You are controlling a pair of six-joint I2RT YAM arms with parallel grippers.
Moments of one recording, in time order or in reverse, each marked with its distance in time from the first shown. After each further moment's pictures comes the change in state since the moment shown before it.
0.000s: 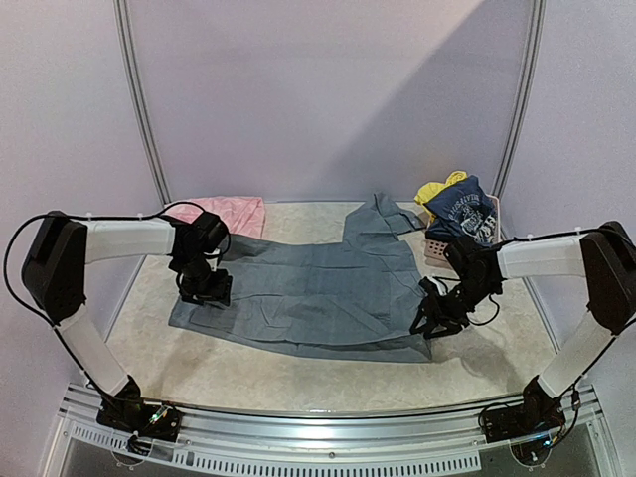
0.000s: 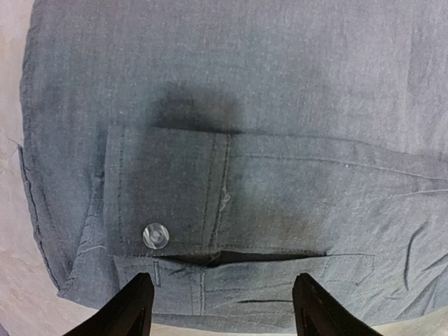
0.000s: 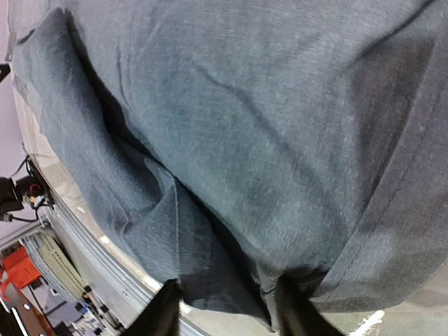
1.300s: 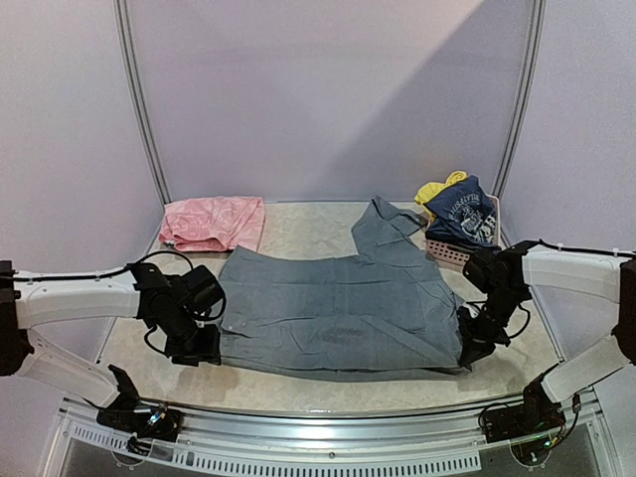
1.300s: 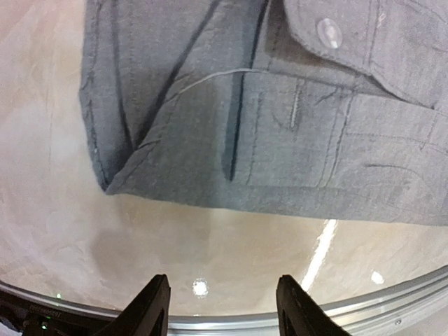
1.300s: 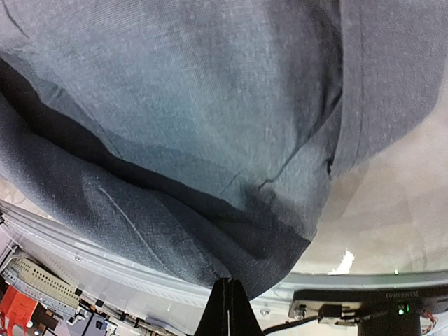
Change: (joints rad) left arm -0.356 -0.427 -0.372 -0.128 0.090 -0.440; right arm 0.000 -0.215 -0.055 -0.481 0.218 0.117
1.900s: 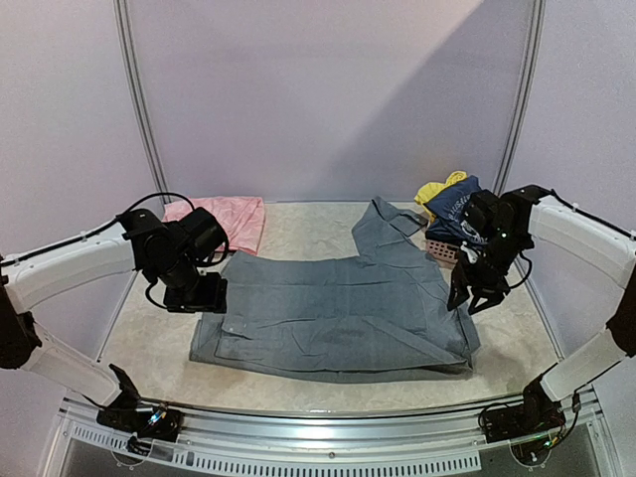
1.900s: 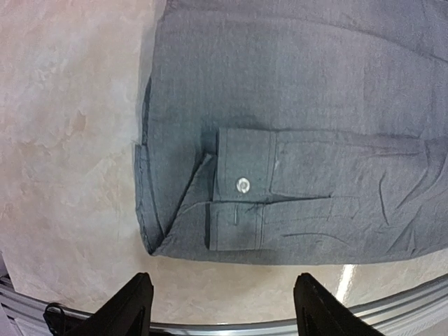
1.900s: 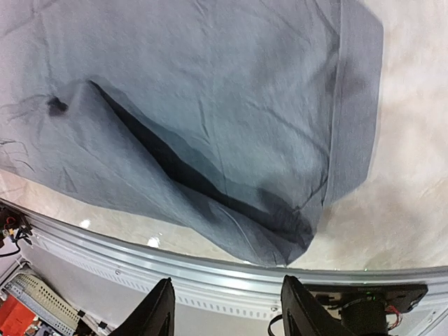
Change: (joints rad) left arm 0.055 0.065 0.383 -0.191 -0.170 0.138; right arm 0.000 0.052 0.426 -0.194 0.103 -0.018
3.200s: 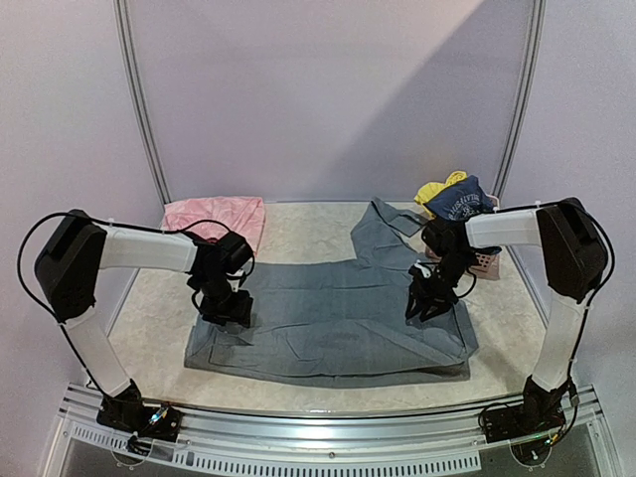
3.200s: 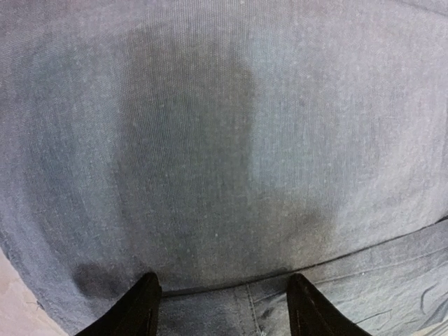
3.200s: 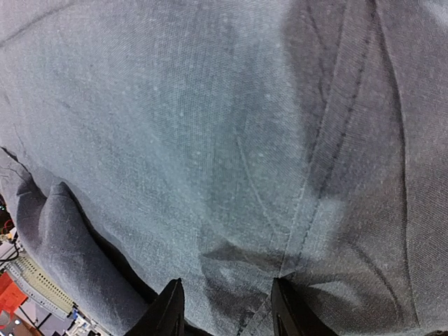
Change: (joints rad) left arm 0.139 0.423 -0.064 0.367 0.166 0.239; right arm -0.003 0.479 0.016 0.417 -0.160 -0.157
